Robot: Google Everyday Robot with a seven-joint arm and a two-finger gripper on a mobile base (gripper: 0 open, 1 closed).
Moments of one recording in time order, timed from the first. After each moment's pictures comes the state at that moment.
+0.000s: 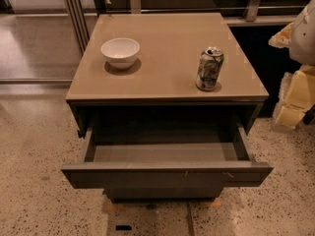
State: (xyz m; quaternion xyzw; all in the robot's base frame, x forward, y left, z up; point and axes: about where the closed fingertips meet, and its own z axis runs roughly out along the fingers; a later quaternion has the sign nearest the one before) arm 0.438 -0.217 0.977 -0.60 0.78 -0.03 0.16
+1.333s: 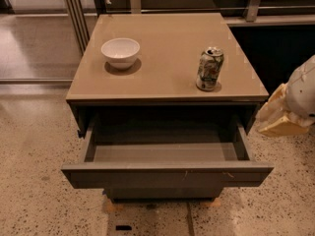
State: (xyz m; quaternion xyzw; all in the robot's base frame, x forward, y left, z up) arm 0.413 -0.222 0.903 -0.59 0.78 0.01 0.18
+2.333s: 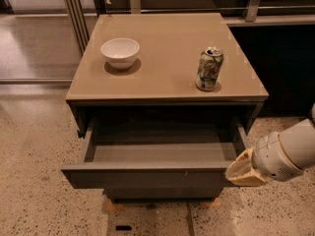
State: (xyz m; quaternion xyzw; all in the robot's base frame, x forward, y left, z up) arm 0.384 -0.197 0.732 -0.59 0.76 0.20 0.20
